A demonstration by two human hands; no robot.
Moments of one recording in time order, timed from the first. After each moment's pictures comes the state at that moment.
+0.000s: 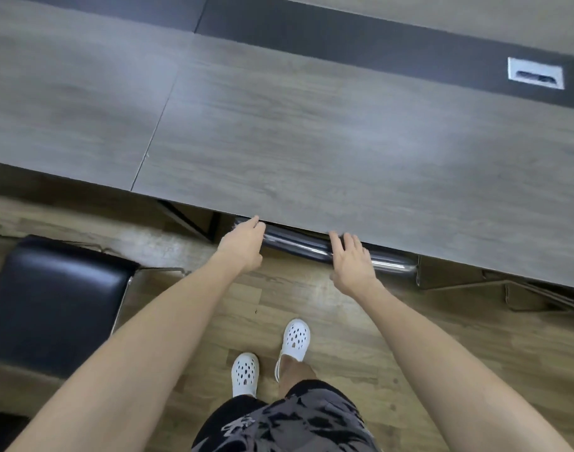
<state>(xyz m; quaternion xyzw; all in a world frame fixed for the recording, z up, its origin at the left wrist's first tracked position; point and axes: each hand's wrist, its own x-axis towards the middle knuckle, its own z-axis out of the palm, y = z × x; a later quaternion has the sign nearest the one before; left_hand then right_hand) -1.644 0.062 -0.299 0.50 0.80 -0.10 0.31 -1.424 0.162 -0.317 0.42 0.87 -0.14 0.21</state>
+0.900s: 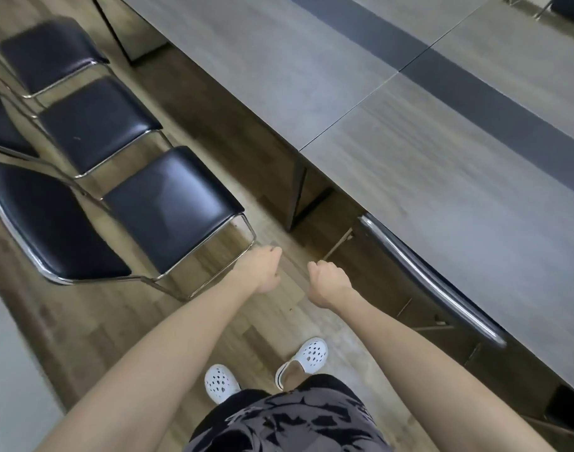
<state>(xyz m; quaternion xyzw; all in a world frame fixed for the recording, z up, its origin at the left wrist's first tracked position) -1.633 -0.201 -0.262 0.32 0.90 -0.01 0.29 -1.548 -0.055 -0.272 0.08 0.95 -0.08 0.30</state>
